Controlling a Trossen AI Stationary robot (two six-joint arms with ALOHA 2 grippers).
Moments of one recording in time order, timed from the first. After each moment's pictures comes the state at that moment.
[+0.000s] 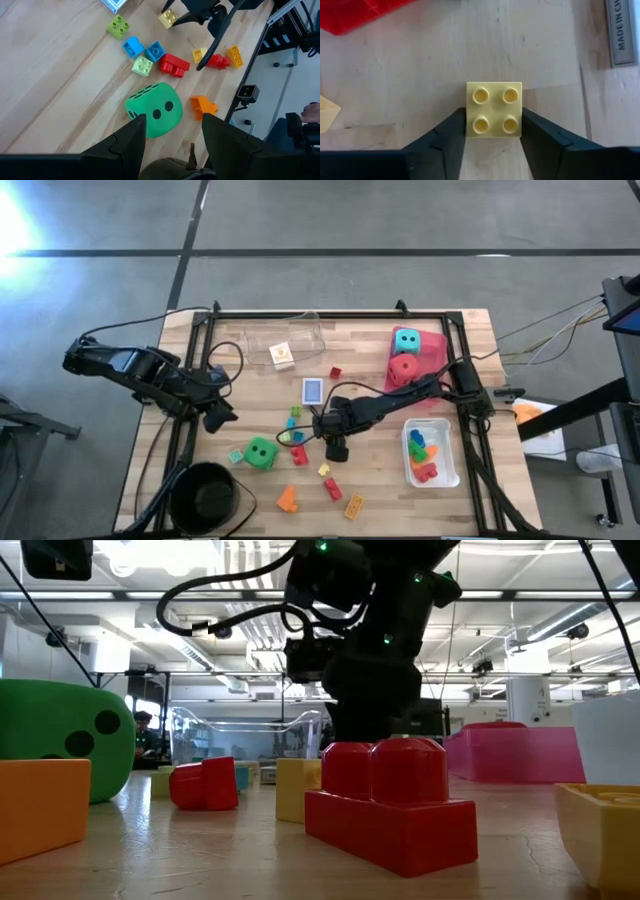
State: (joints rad) left arm -0.30 0.89 1.08 -1.12 -0.01 -1.00; right arm 0.18 2.10 1.42 -0.54 0.10 0.31
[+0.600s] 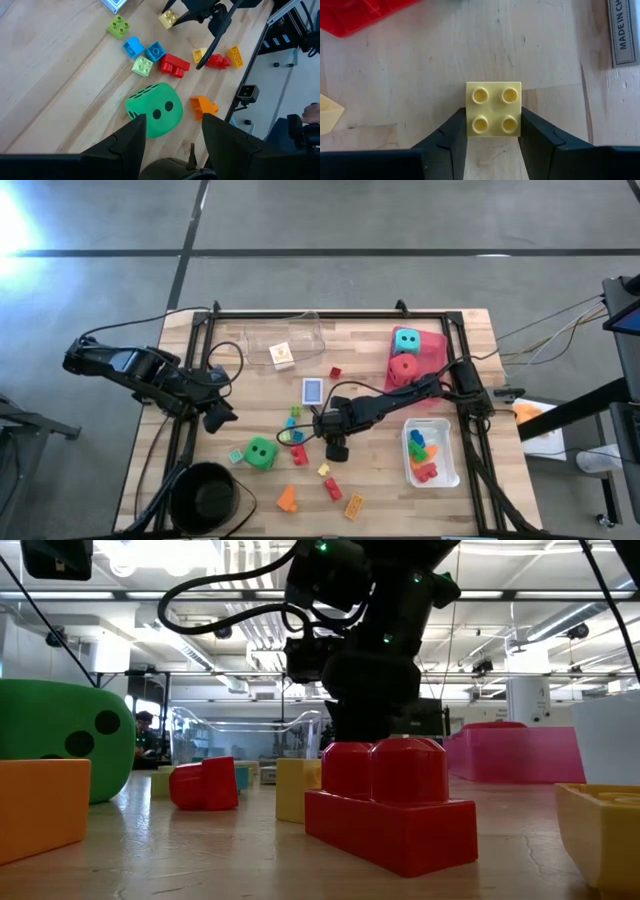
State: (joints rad) left arm -0.30 0.89 1.08 -1.12 -0.01 -1.00; right arm 0.18 2.09 1.41 -0.54 0.08 0.31
